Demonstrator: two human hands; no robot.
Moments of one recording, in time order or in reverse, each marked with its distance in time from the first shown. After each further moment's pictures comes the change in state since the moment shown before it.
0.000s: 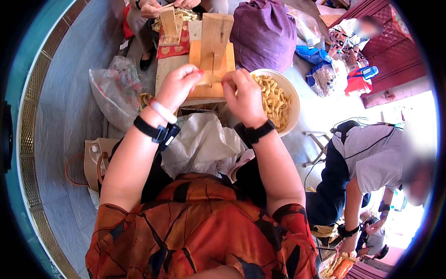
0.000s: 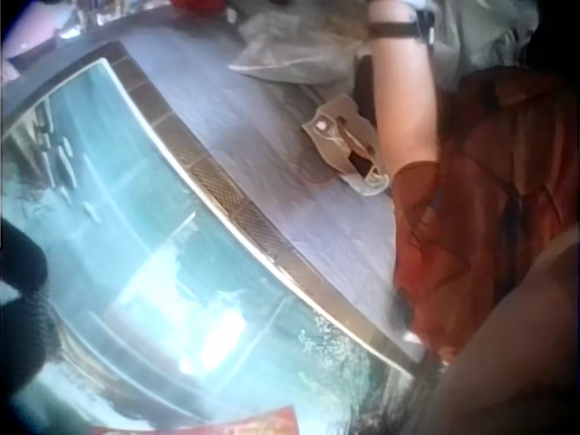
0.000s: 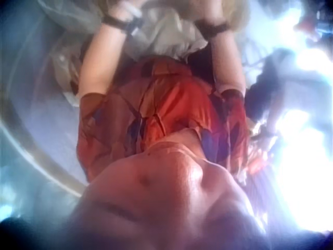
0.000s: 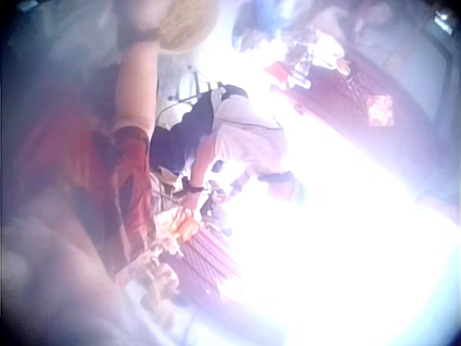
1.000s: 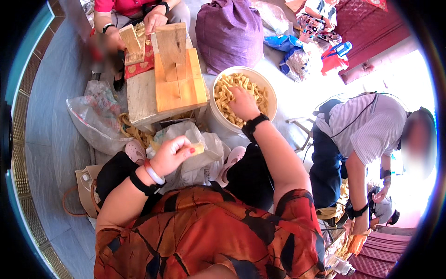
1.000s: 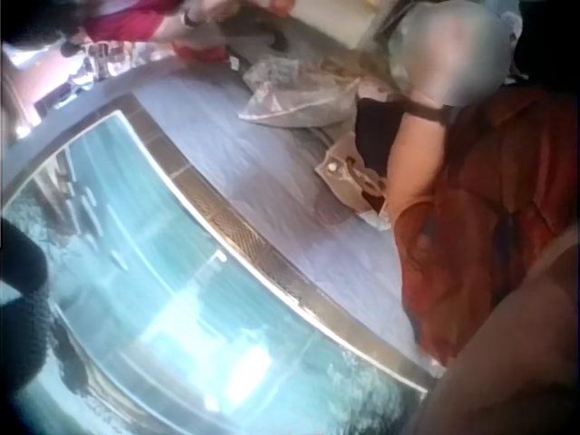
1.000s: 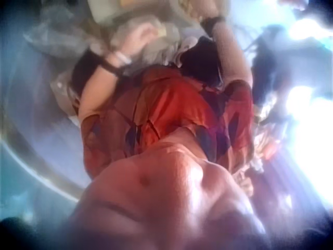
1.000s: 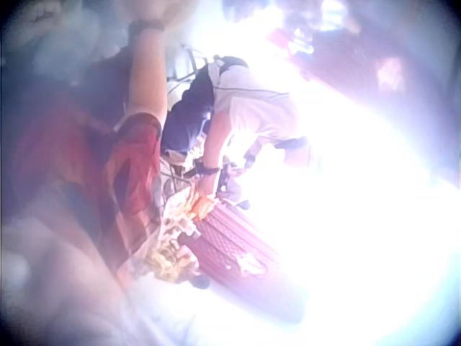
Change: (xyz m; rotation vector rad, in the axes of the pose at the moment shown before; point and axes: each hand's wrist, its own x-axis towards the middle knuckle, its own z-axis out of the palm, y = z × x) left_hand -0.101 -0.036 0.038 0.008 -0.445 -0.096; right_hand -0.060 0.136 -0.033 -0.516 -0.284 0.238
